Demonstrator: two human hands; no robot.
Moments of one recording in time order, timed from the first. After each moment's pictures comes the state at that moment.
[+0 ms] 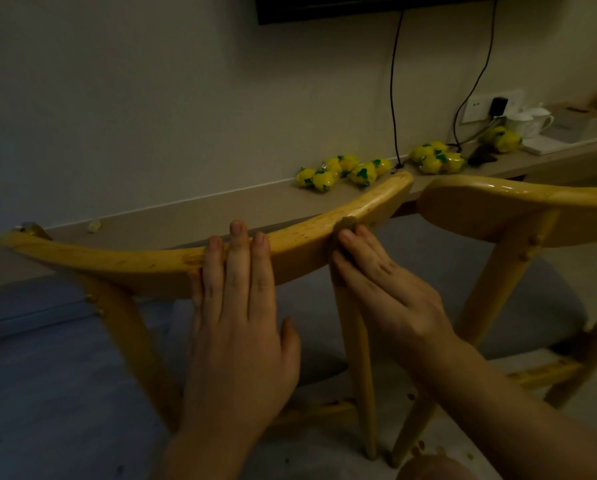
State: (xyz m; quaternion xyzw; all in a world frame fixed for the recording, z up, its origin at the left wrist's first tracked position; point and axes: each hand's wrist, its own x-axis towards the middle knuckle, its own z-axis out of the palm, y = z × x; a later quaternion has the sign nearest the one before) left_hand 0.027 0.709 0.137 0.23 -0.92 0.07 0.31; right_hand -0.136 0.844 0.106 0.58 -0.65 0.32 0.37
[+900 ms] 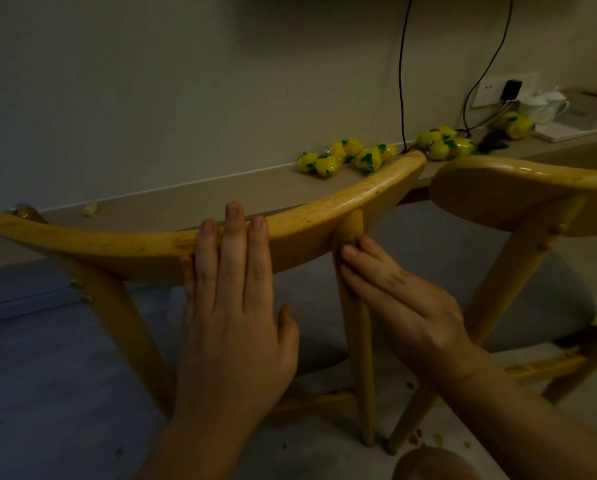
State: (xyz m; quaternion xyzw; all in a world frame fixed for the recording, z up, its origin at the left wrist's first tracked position) left_hand 0.025 0.705 0.128 0.22 -0.91 0.07 0.34; right_hand -0.138 0.852 0.089 0.60 -0.63 0.34 0.35
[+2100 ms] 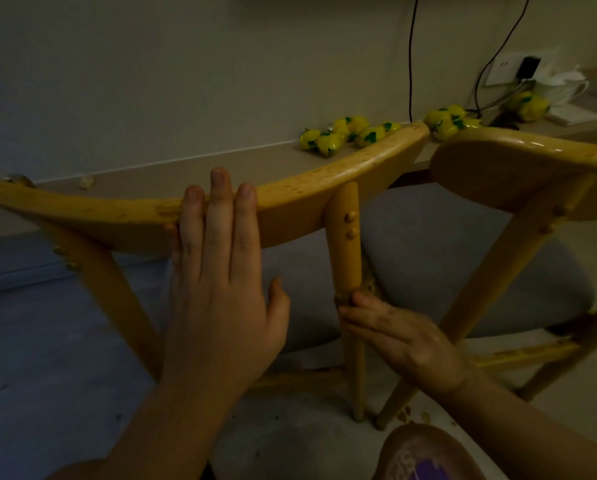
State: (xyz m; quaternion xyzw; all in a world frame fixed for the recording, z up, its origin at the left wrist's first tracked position) left_hand 0.022 0.705 0.126 0.21 -0.91 0.04 0.34; right_hand -0.152 0.887 0.018 0.69 -0.63 0.27 0.22
